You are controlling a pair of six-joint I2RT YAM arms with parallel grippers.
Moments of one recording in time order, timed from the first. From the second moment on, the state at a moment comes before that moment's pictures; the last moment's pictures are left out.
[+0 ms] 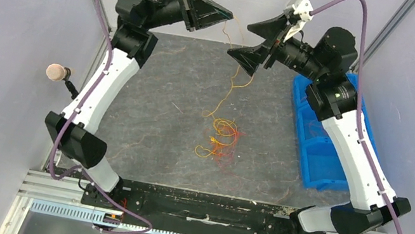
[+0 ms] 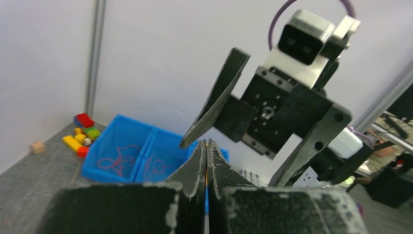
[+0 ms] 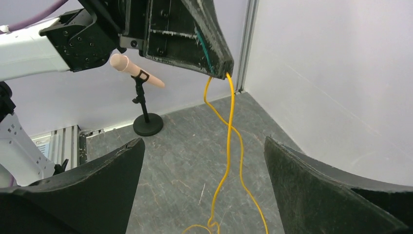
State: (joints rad) left arm -0.32 1.59 1.83 0.27 0.92 -0.75; right arm 0.47 1.42 1.77 -0.18 -0.66 0.05
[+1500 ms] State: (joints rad) left arm -0.32 1.82 1.87 0.30 0.92 -0.78; right arm -0.10 1.00 1.72 -0.20 -0.27 0.07
